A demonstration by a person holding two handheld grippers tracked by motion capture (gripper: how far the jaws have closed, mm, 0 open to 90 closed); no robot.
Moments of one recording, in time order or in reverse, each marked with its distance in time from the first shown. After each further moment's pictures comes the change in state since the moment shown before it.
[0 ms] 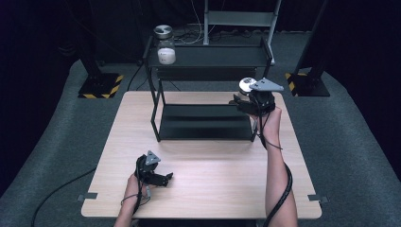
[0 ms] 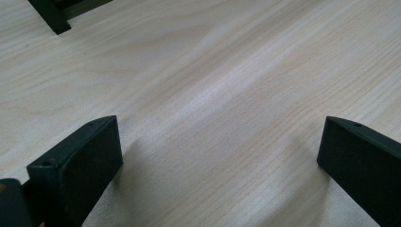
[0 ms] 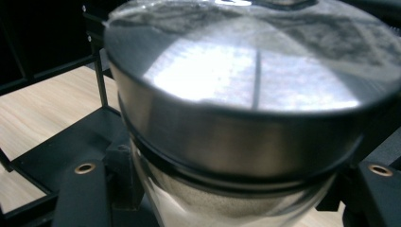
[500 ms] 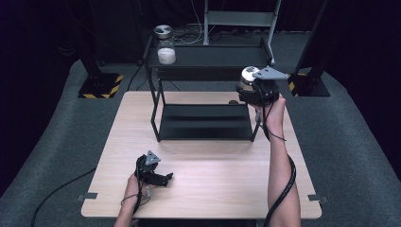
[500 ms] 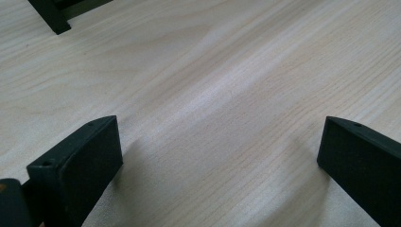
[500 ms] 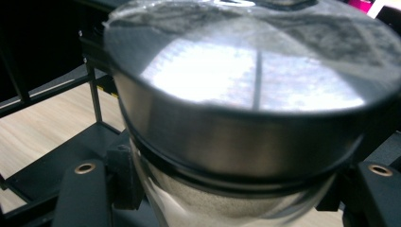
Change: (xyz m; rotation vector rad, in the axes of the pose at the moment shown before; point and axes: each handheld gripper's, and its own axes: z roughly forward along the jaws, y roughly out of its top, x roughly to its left) left arm 0.000 0.000 0.000 0.000 0.000 -0.001; right arm -0.008 0.029 -0.007 -0.023 -0.017 -0.014
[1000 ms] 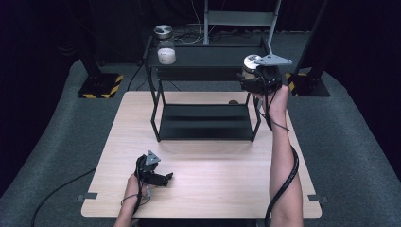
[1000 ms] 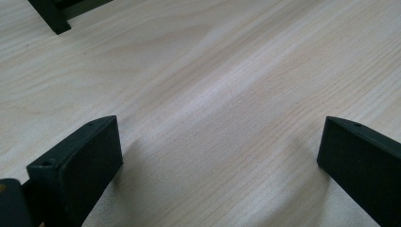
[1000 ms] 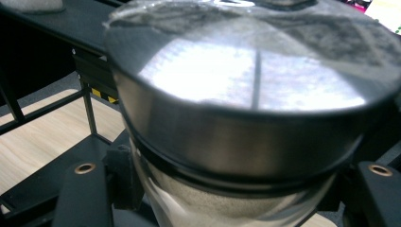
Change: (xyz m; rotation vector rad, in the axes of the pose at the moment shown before) left arm 0.000 0.000 0.000 0.000 0.000 0.000; right arm -0.011 0.032 0.001 0.002 -0.006 -0.001
